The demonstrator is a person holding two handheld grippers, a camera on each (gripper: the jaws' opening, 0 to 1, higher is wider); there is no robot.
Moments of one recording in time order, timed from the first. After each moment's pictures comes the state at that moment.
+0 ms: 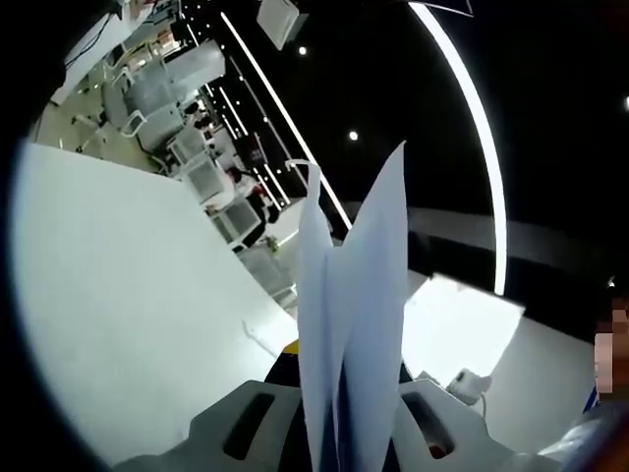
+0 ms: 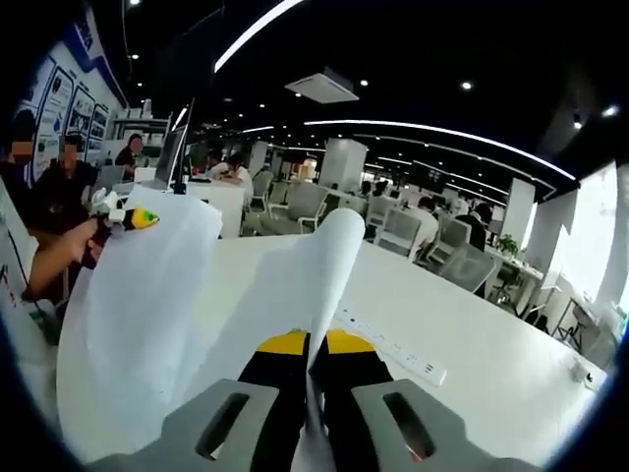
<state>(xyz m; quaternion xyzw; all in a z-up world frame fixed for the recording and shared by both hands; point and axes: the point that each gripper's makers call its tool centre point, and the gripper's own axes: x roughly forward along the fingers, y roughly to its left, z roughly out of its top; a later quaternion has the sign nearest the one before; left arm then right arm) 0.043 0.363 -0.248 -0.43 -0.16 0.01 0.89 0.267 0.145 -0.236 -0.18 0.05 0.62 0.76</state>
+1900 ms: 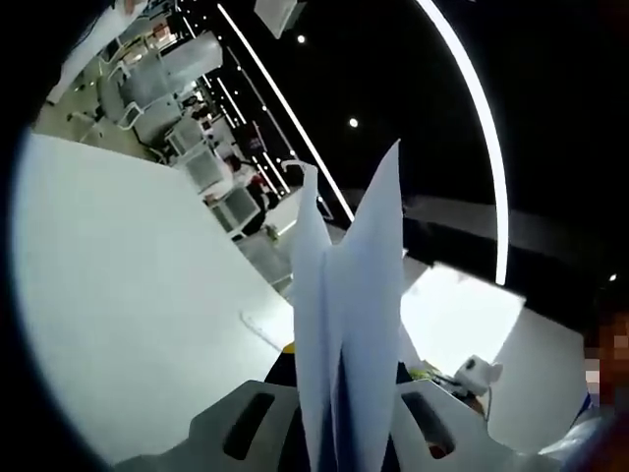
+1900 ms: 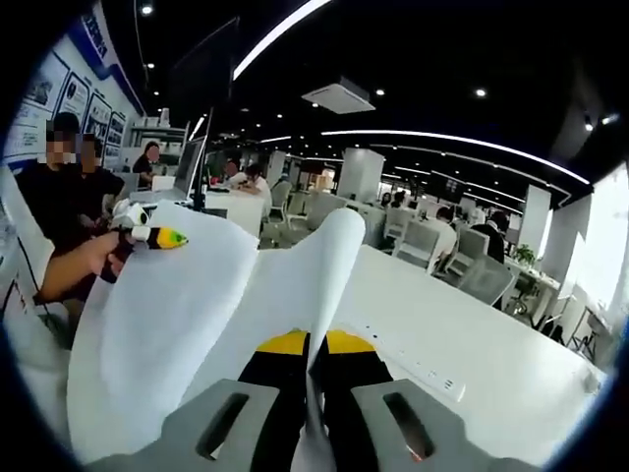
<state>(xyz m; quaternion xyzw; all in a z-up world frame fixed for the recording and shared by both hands) 0.067 0.349 -0.252 -0.43 -0.14 0.00 0.89 0.242 0.160 -0.227 -0.17 0.04 0.66 0.73</state>
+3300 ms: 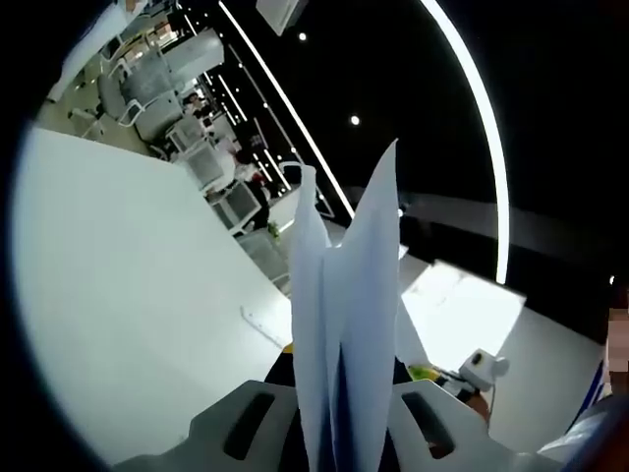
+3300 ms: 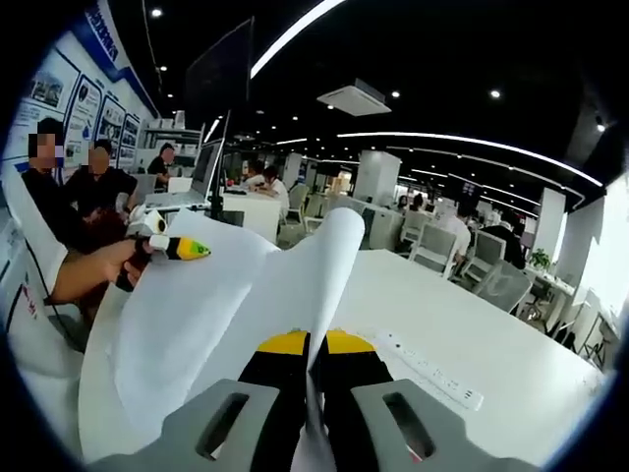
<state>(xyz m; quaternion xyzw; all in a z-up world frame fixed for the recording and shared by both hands) 0.070 0.348 -0.257 -0.43 -0.13 0.00 0.89 0.213 0.178 -0.225 -0.17 0.04 0.69 0.70</state>
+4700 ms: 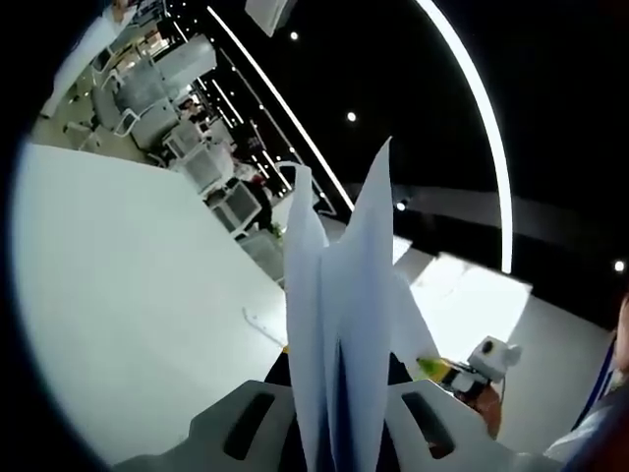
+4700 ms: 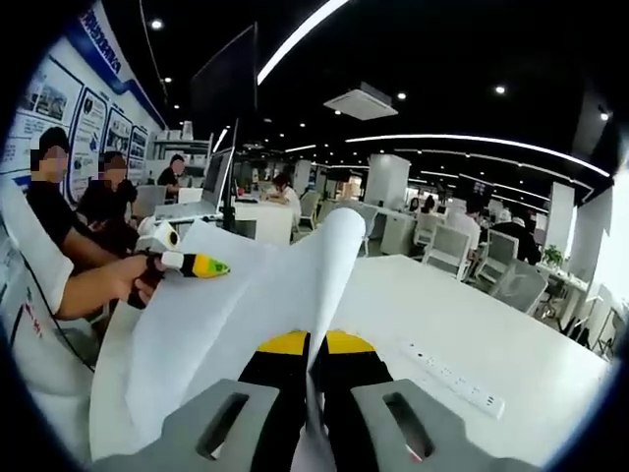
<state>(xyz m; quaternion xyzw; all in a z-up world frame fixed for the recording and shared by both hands) 0.076 0.345 -0.256 -0.41 -0.12 0.01 0.91 0.188 0.202 -0.225 -0.15 0.05 0.71 0.68</state>
